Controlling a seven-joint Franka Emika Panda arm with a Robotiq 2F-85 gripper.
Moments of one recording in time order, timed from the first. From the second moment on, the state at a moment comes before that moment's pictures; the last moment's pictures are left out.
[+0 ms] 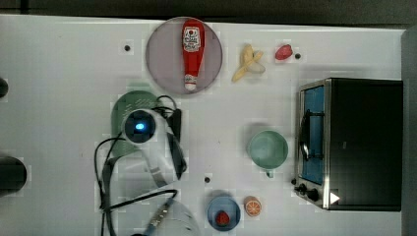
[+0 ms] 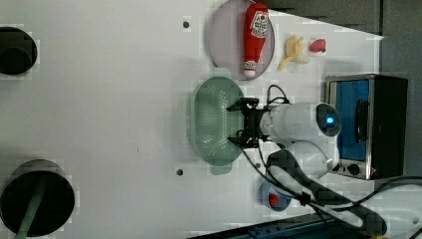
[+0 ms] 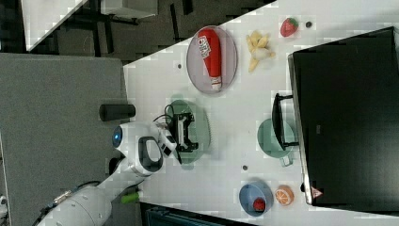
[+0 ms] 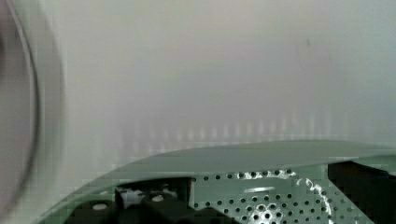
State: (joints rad) arm 0.12 0.42 0.16 -2.32 -0.10 1.11 1.21
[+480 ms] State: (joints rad) arm 0.06 0.39 0.01 -2.37 -0.08 1.10 1.01
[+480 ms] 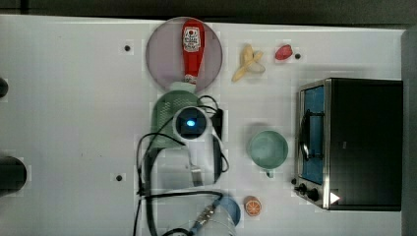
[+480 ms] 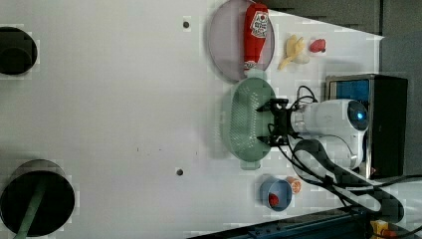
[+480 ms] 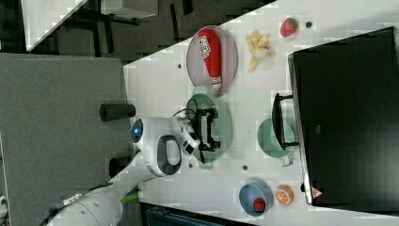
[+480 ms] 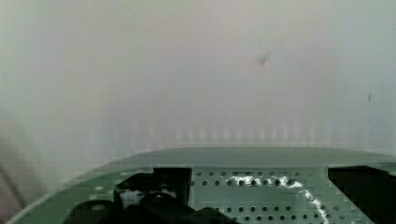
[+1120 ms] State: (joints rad) arm 0.02 0.40 -0.11 -2.37 -0.09 1.11 0.85
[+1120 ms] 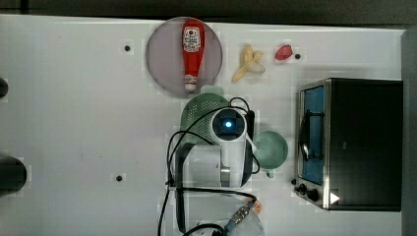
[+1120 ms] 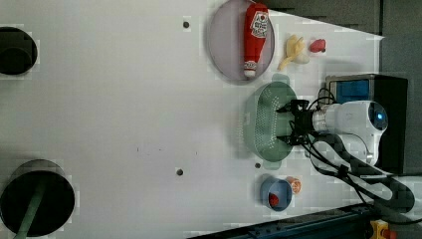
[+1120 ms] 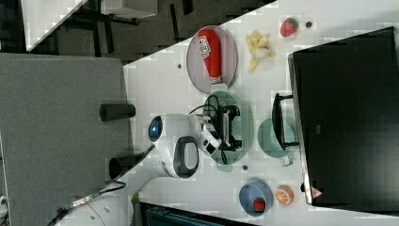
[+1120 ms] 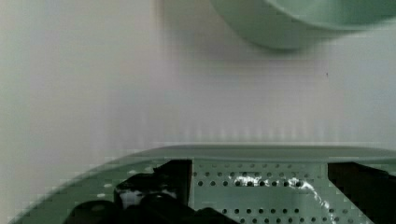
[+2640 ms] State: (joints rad) arm 0.02 -0.15 -0.07 -2.09 -0.10 0.35 0.13
